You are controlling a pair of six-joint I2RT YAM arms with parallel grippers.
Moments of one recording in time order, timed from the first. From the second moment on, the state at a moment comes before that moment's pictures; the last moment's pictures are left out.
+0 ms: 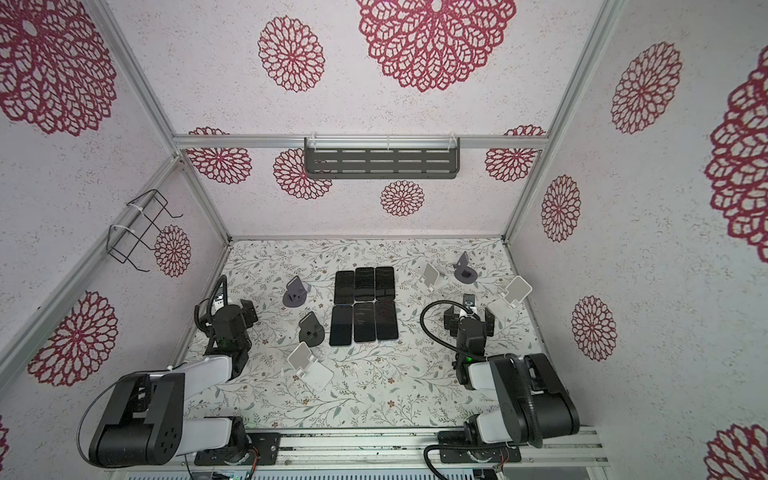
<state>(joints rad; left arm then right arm) 0.02 1.36 0.37 0.66 -0.59 -0.04 0.16 1.45 0.22 0.96 0.41 -0.07</state>
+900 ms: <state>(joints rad) 0.07 1.56 0.40 0.89 -0.32 -0.06 0.08 1.55 0.22 1.10 0.32 -0.02</state>
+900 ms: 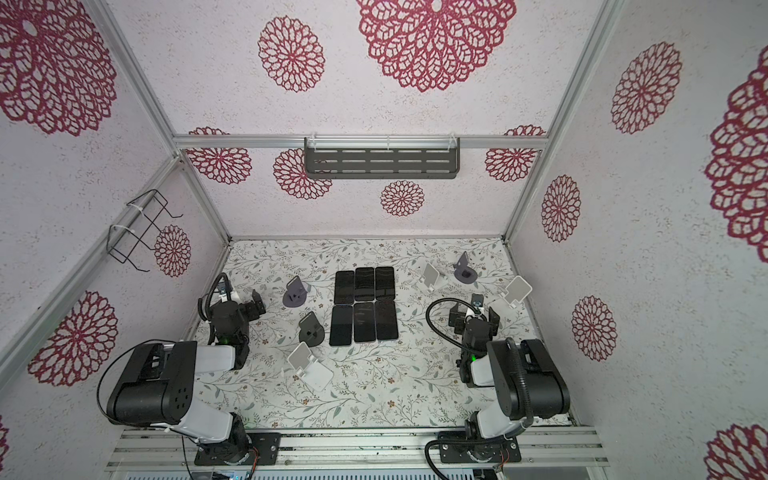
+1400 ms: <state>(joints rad) 0.07 1.56 0.40 0.89 -0.32 -0.06 0.07 1.55 0.22 1.09 0.32 -0.01</state>
